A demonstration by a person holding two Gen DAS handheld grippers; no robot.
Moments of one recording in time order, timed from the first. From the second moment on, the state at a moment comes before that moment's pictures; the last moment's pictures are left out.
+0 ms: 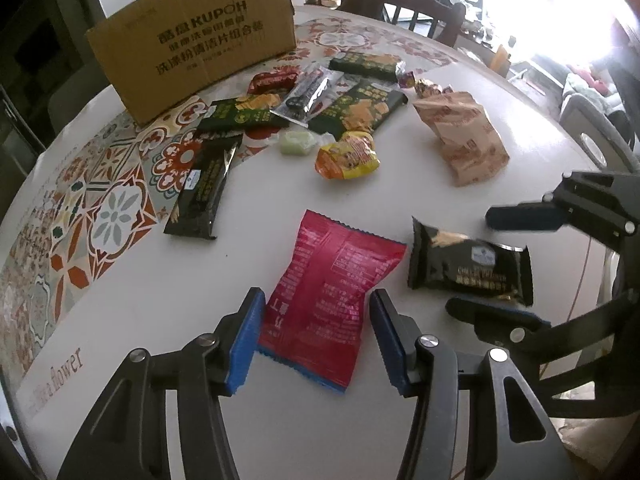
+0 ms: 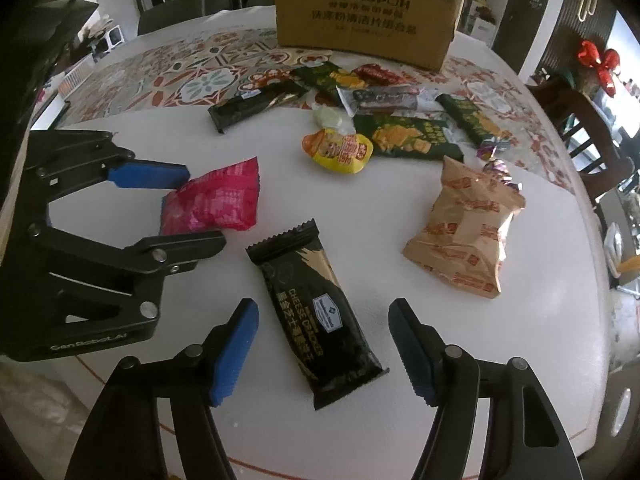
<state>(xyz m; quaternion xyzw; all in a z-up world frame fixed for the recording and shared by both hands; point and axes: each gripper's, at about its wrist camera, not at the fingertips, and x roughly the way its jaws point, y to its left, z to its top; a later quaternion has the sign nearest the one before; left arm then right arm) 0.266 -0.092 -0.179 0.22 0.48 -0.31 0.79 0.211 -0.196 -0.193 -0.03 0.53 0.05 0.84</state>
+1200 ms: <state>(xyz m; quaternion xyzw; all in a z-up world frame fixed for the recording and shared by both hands) 0.298 -0.078 -0.073 0.11 0.42 -0.21 0.87 0.262 -0.217 -0.104 0.02 0.44 0.09 0.89</state>
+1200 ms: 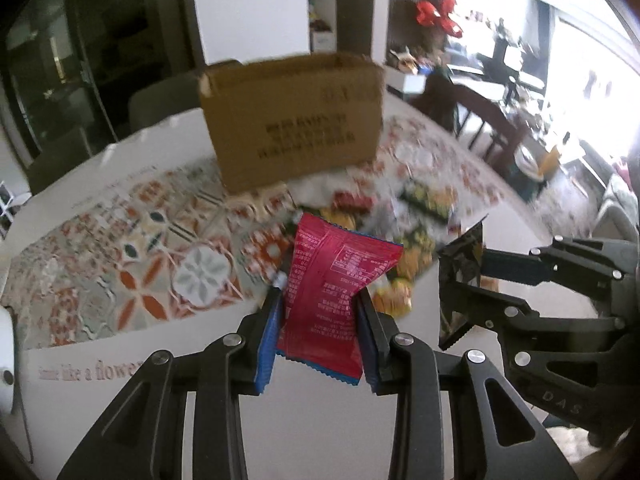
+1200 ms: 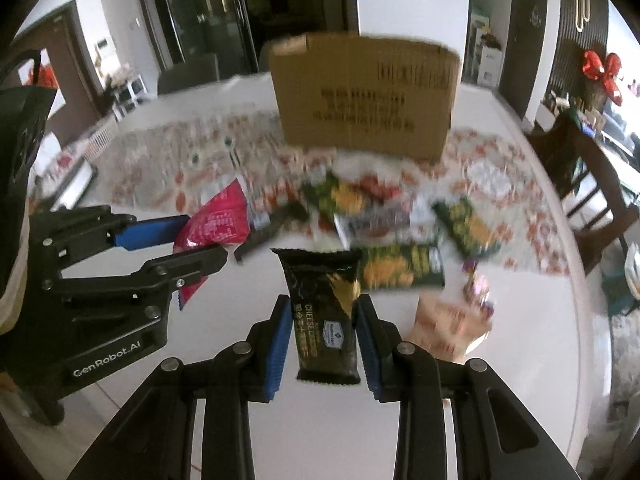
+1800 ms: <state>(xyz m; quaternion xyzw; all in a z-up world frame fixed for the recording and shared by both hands) 0.373 -0.089 0.026 0.07 0.33 -0.16 0.93 0.342 -0.247 -0.002 0.07 0.32 0.10 0.94</state>
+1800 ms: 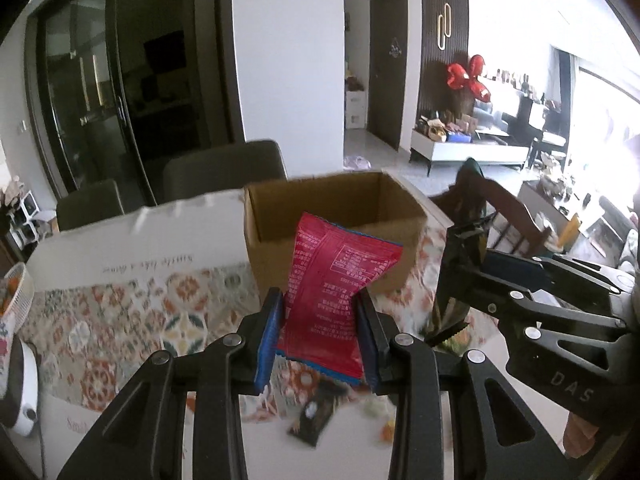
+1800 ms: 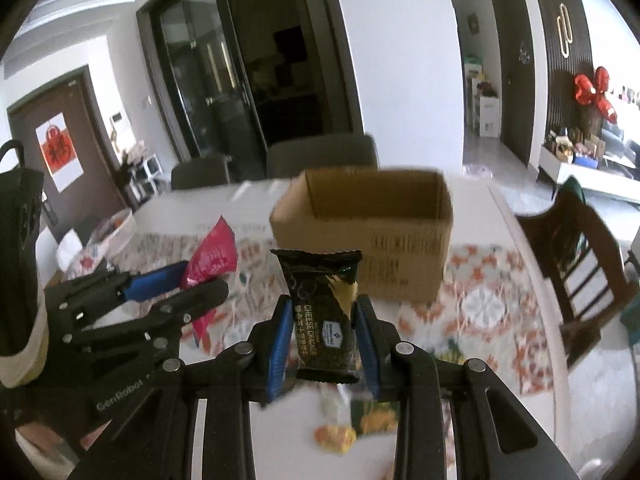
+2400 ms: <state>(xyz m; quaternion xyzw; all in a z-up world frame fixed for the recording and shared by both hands) 0.505 -0.111 0.041 0.05 0.34 -0.14 0.93 0.481 -0.272 0.023 0.05 0.30 0.07 0.95</state>
